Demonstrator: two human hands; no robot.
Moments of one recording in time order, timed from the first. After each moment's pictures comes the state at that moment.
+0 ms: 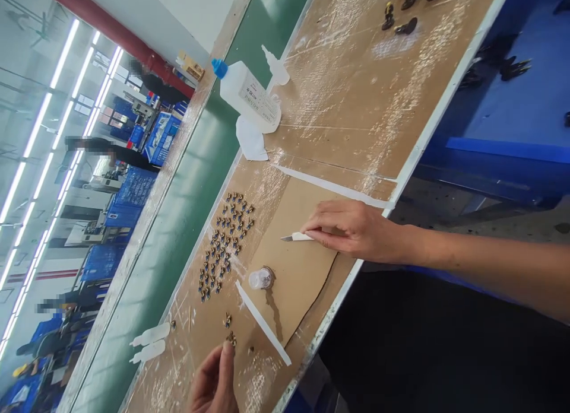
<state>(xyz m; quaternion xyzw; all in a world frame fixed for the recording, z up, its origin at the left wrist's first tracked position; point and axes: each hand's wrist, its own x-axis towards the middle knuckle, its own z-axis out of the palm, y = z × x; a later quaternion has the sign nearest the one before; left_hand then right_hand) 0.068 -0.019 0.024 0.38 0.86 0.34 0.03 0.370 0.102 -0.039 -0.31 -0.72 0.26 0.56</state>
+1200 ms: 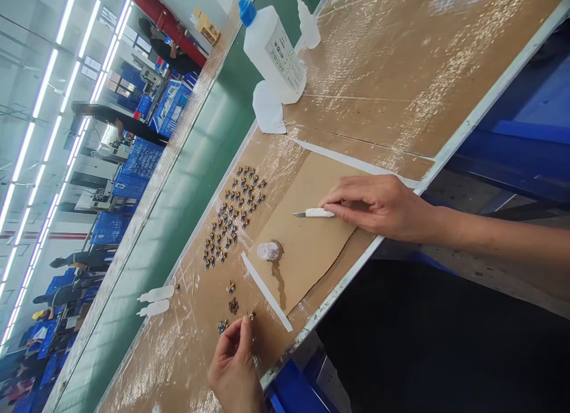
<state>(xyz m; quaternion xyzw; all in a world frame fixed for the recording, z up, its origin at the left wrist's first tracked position) 0.052 -0.046 -0.009 0.24 0.88 0.39 0.14 0.371 0.101 -0.037 -0.34 -0.73 0.28 0.52</state>
